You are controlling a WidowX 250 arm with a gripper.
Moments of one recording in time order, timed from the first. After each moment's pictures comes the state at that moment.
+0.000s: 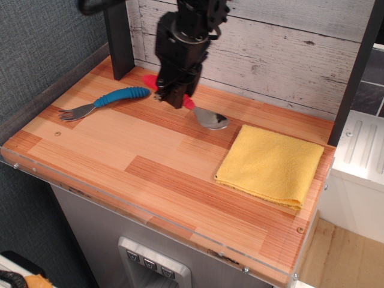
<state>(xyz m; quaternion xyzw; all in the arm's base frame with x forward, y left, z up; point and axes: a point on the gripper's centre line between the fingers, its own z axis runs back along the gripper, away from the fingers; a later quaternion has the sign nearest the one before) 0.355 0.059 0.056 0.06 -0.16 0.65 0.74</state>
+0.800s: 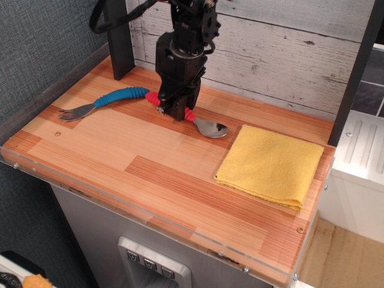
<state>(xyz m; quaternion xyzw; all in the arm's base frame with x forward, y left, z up) 0.363 0.068 0.021 0.04 -0.12 0.68 0.72</state>
